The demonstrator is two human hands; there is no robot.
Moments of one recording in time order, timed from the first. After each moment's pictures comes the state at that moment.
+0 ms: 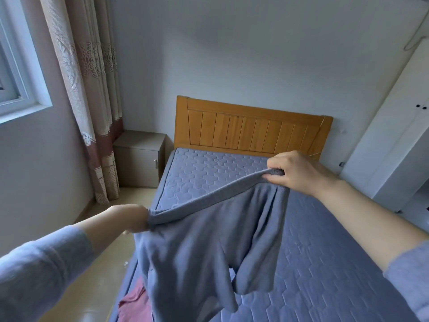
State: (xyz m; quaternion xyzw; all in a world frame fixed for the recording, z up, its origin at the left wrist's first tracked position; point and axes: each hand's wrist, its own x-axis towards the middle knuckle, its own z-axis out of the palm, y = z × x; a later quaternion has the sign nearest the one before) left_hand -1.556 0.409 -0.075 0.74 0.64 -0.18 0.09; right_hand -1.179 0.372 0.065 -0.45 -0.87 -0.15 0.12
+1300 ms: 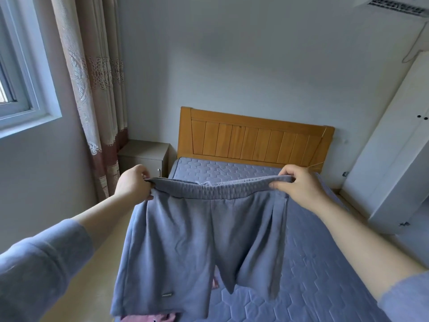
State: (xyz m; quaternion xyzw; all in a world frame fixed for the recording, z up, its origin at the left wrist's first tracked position) left_hand -1.571 0.431 -0.022 0.57 0.68 0.40 0.21; right_hand -1.186 0.364 0.041 -0.64 -0.67 0.11 0.36
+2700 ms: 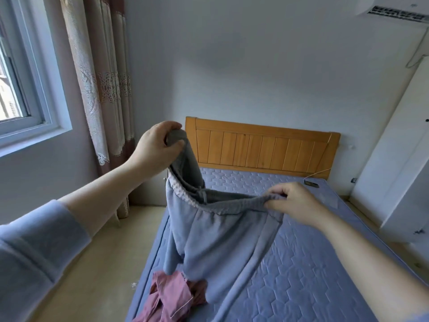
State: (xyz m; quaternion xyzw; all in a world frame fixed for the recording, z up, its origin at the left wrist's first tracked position) left_hand -1.536 0.407 0.091 0.70 0.50 0.51 0.07; right_hand -1.210 0.342 0.046 -0.59 -0.73 0.21 0.28
